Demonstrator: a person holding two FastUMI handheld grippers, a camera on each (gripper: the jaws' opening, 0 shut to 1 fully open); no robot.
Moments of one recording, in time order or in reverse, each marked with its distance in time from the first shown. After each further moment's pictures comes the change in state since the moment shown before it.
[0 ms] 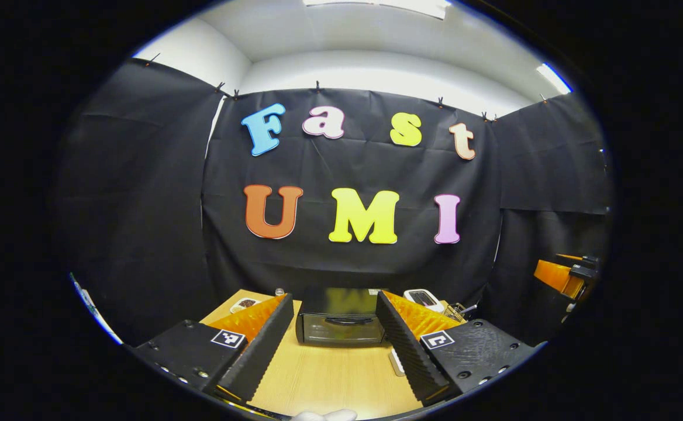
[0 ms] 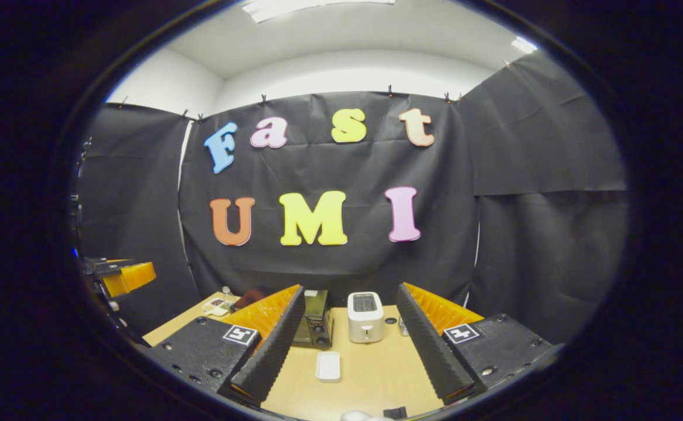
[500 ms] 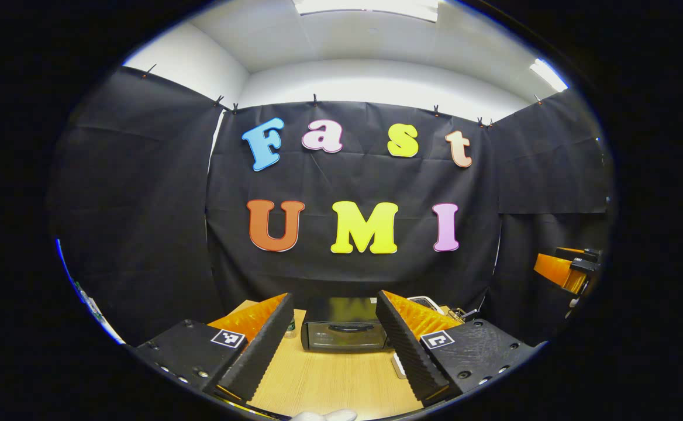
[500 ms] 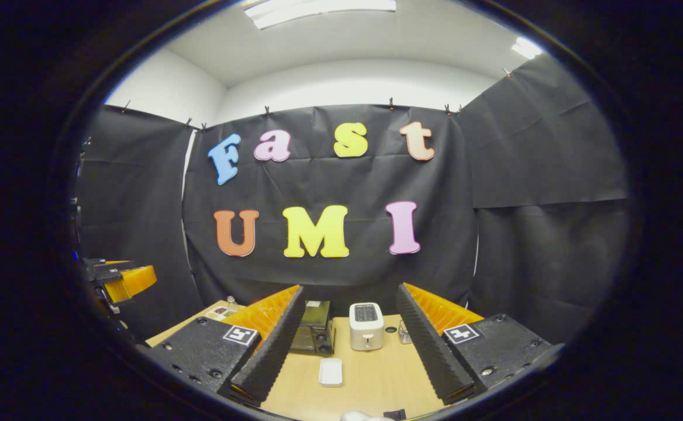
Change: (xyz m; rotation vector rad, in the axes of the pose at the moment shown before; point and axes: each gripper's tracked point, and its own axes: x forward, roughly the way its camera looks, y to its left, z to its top) left arm -0.020 -0.014 0.024 0.046 -0.052 0.001; right arm -0.017 0.007 0.022 -0.005 -0.043 0.013
